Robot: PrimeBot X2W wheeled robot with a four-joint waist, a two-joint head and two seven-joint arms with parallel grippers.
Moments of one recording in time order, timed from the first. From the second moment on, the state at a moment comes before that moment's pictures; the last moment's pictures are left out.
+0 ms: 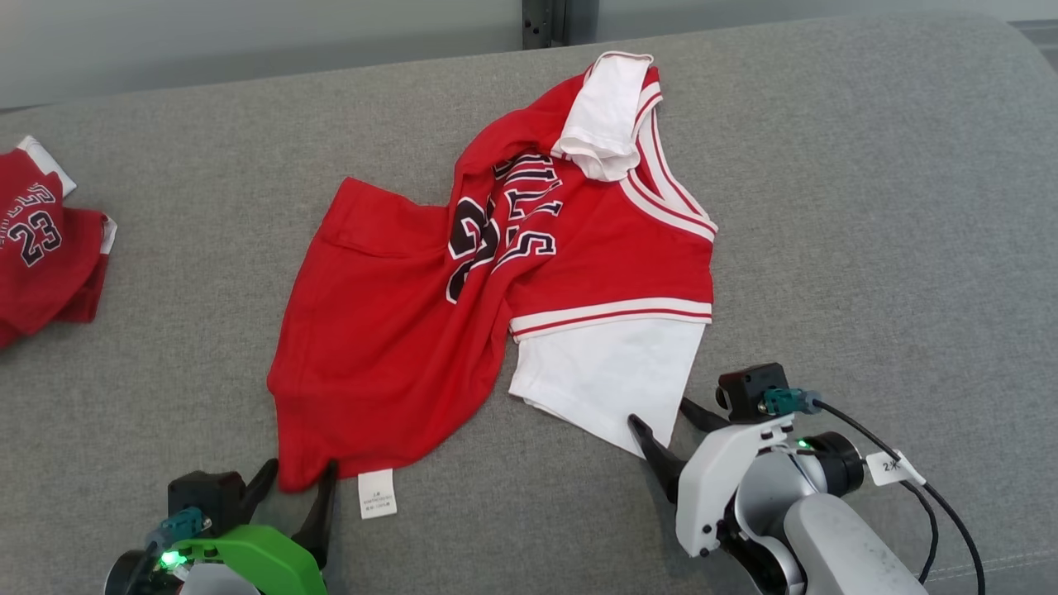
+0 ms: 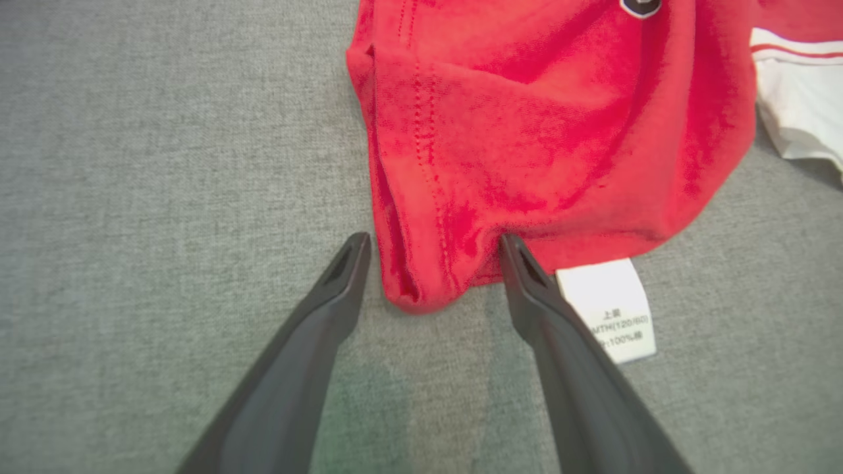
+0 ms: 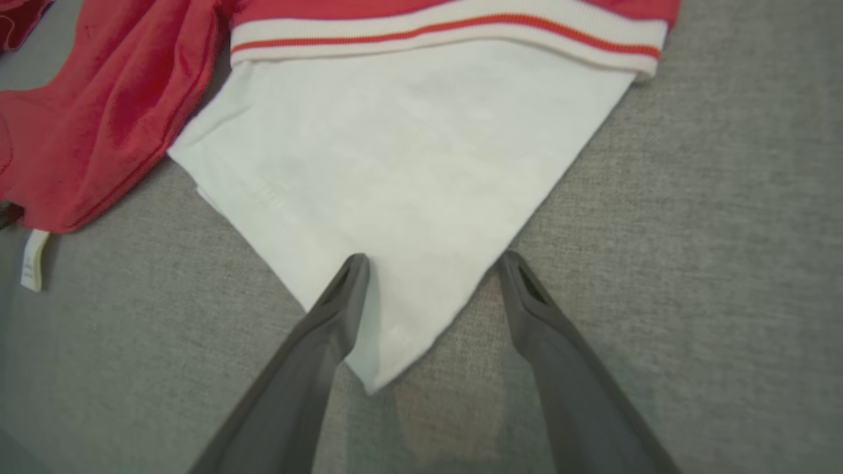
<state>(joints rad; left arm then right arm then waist) 0.02 0.20 -0.13 0.20 -0.36 -0.13 0.12 -0.22 -0.05 0.32 0.33 0.31 0.13 0.28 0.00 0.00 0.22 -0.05</state>
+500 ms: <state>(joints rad) -0.03 0.24 -0.20 0.23 -0.42 -0.13 0.11 -0.27 -0.05 0.37 0.35 0.46 0.13 0.25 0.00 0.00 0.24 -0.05</state>
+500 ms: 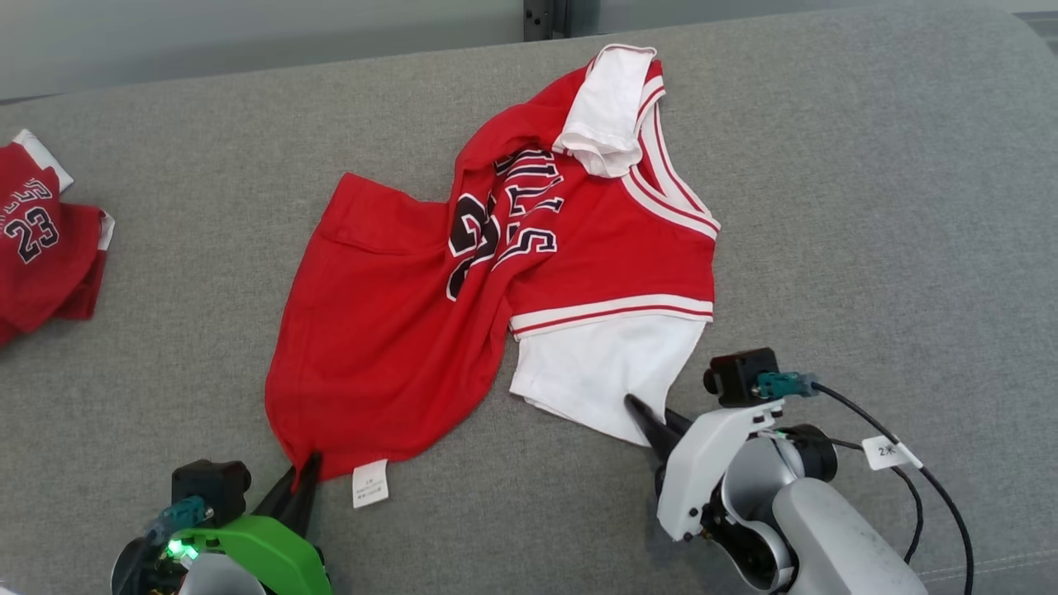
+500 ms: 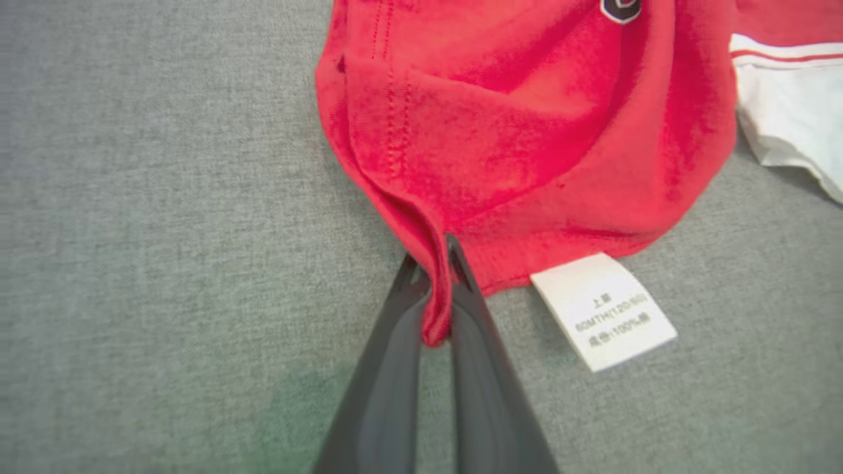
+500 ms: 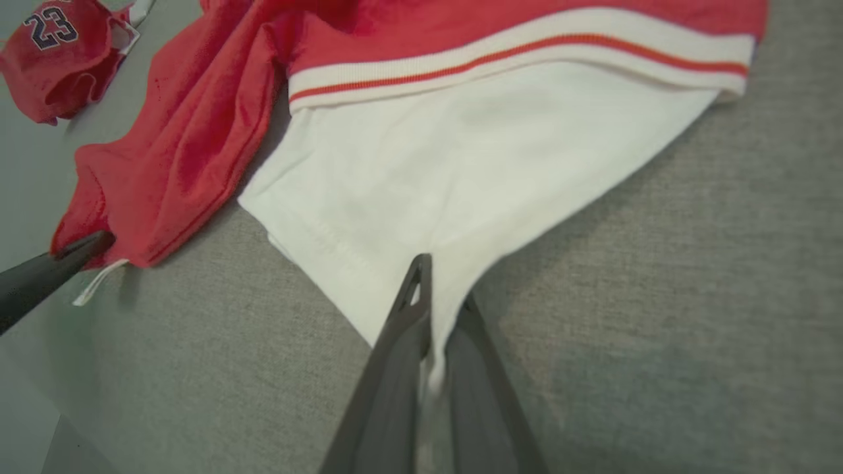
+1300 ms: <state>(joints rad) 0.21 0.29 -0.06 -0.57 -0.63 -0.07 0.21 -0.12 -0.18 -0.13 -0.34 0.65 0.13 0.36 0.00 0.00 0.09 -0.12</state>
